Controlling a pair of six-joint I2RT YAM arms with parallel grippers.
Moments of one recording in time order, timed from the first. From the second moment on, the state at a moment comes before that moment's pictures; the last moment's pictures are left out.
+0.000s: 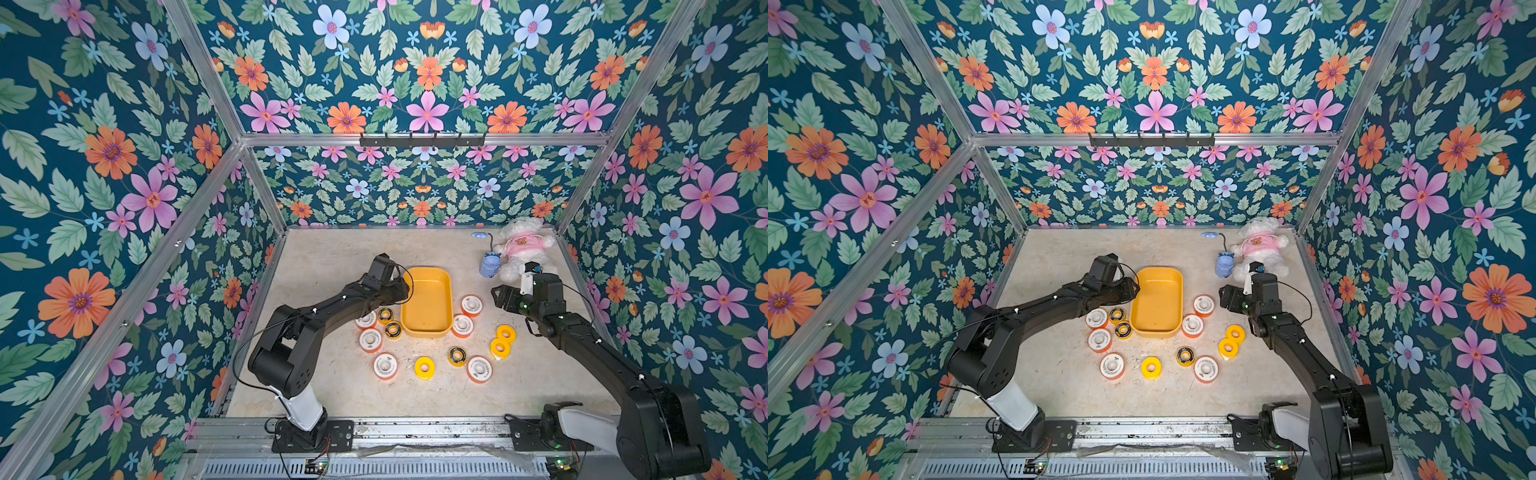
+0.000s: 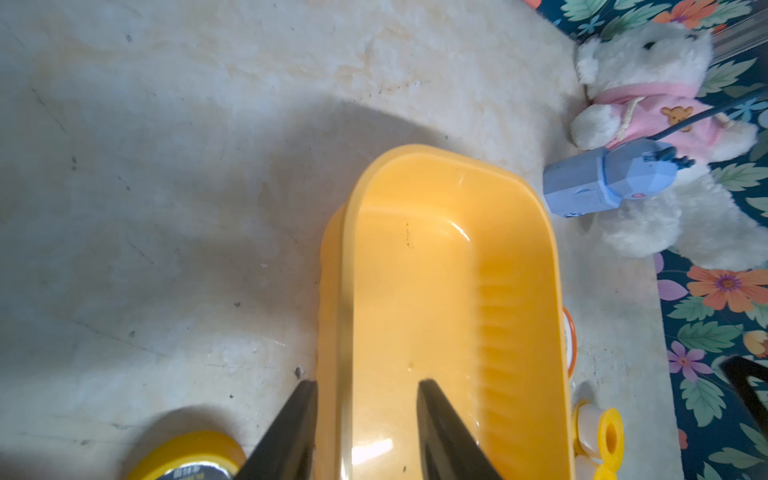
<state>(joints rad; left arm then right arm) -0.54 1.66 1.02 -0.11 0.12 -0.65 0.19 1.21 0.66 -0.11 -0.20 0.38</state>
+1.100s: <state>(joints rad) -0.54 1.33 0.86 -0.22 -0.12 -0.52 0.47 1.72 1.03 -0.36 0.00 0.40</state>
